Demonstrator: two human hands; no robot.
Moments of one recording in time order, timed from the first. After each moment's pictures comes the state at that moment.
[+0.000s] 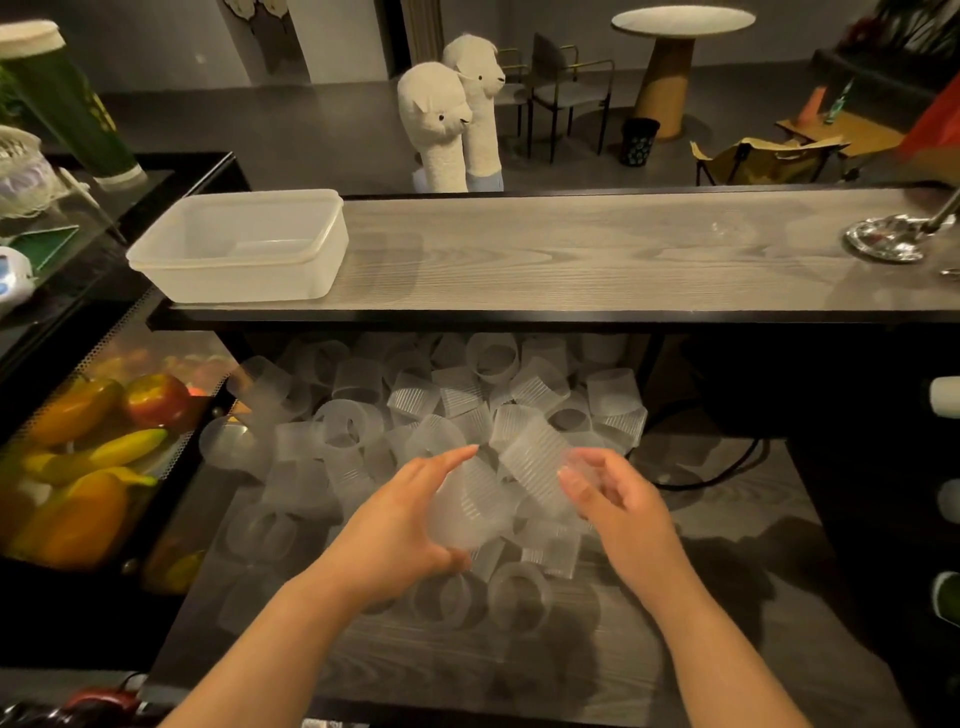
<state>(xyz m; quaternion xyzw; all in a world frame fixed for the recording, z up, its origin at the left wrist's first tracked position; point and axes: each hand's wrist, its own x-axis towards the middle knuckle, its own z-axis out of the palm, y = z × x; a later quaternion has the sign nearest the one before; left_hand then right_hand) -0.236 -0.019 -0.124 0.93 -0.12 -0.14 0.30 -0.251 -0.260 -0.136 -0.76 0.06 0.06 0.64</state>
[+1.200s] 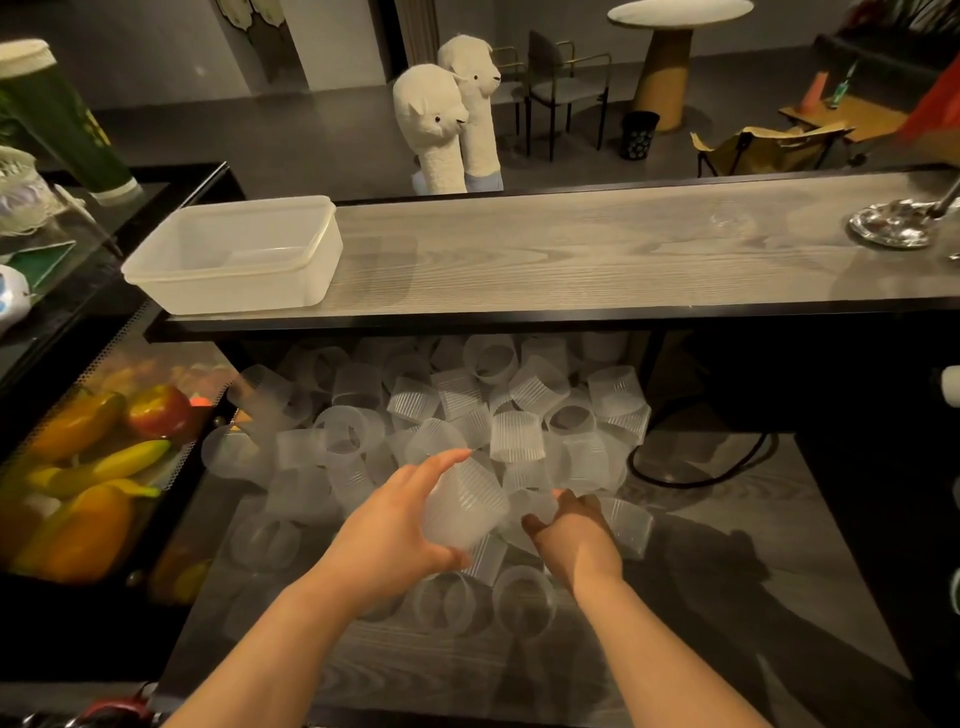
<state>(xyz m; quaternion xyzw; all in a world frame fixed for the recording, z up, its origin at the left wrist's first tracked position) -0.230 -0.020 -0.128 0.95 -0.10 -0.14 0.26 -0.209 -0.228 -0.242 -0.91 0.18 0.20 0.32</state>
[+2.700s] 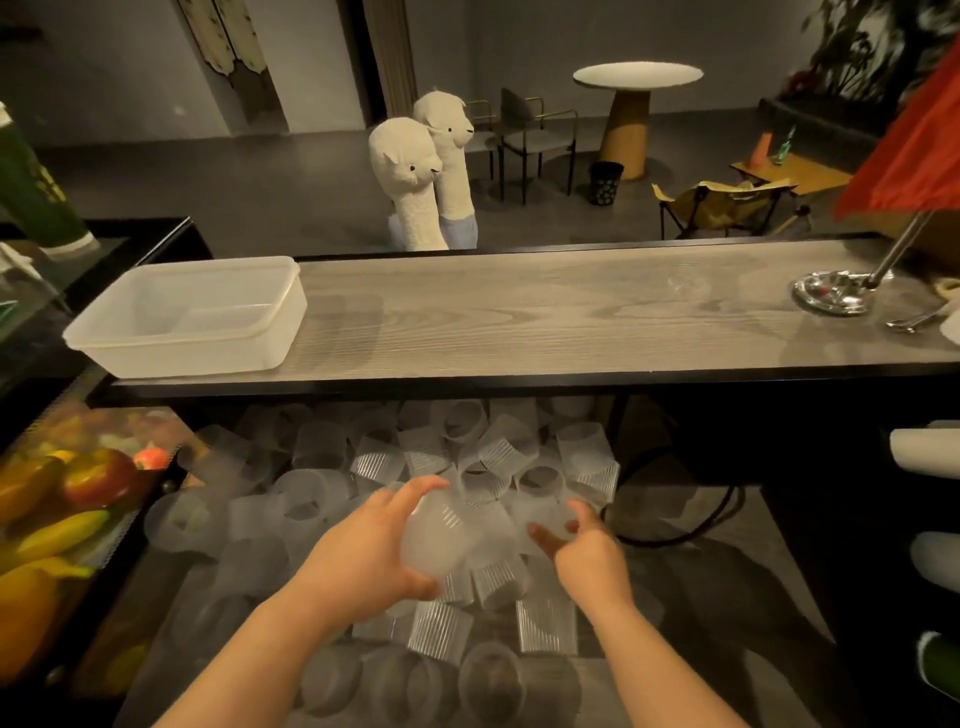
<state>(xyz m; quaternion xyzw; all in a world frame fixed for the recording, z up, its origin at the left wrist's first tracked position) -0.175 -0.038 -0.116 0.97 -0.11 -0.15 0.18 -0.178 -0.272 -0.204 -0.83 0.28 0.11 0.48</state>
